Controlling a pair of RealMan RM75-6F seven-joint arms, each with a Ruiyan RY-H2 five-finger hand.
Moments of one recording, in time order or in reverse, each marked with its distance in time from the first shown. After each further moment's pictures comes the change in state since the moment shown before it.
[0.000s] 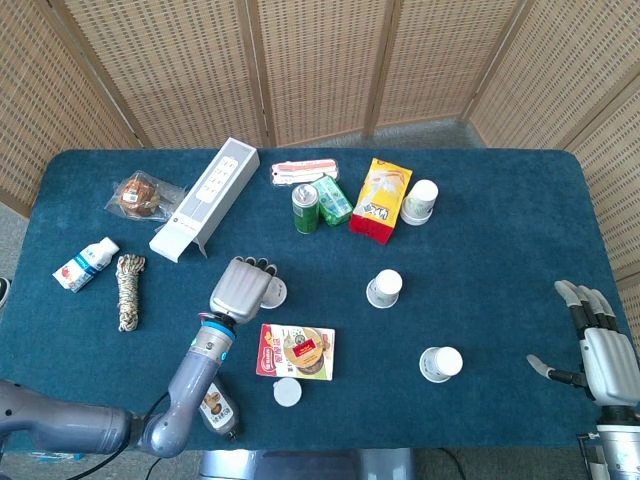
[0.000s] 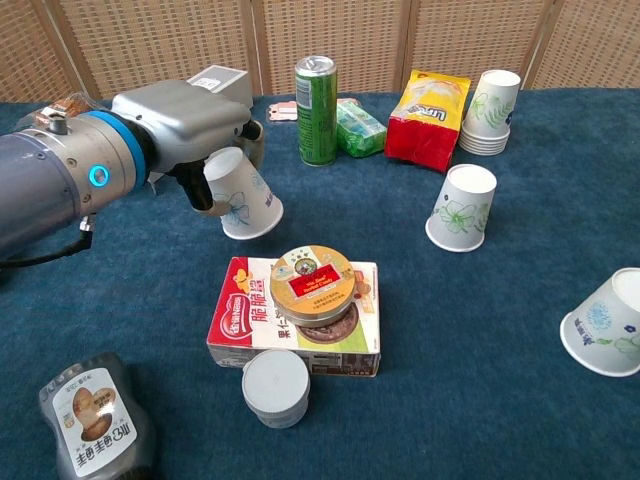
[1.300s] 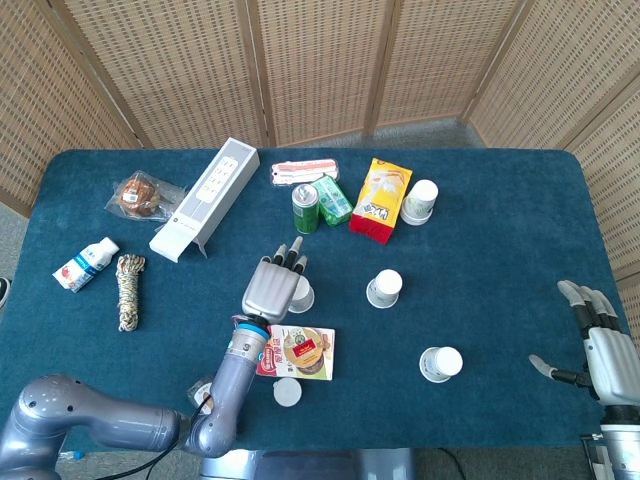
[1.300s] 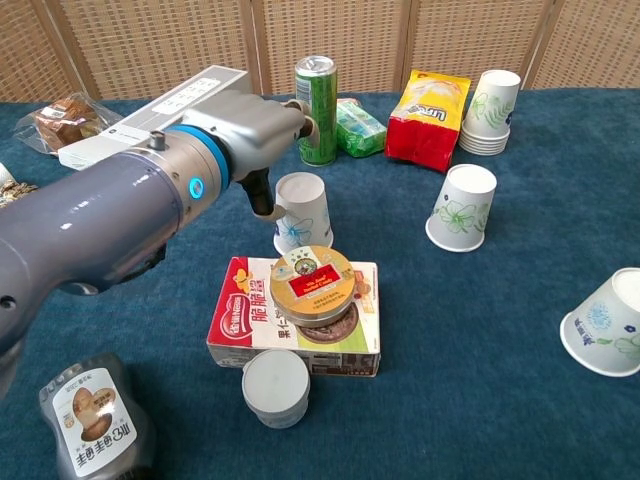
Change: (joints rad) left arm -0.094 -0.184 -0.075 0.113 -0.083 0.080 0.022; right arm 0.002 0.013 -0.001 0.007 0.005 -0.015 0.048
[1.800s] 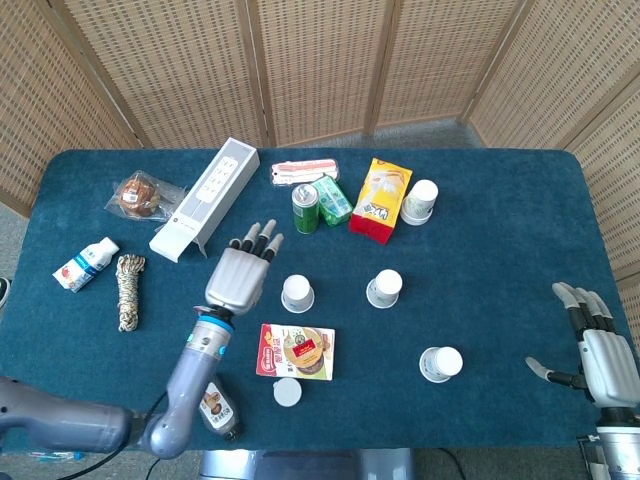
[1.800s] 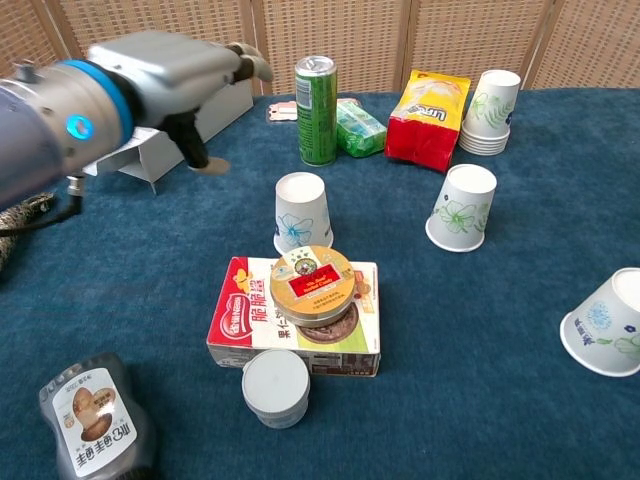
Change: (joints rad) left arm 0.086 0.246 0.058 -0.196 0.112 0.015 -0.087; right arm -0.001 -0.008 -0.009 -0.008 -0.017 0.006 -0.034
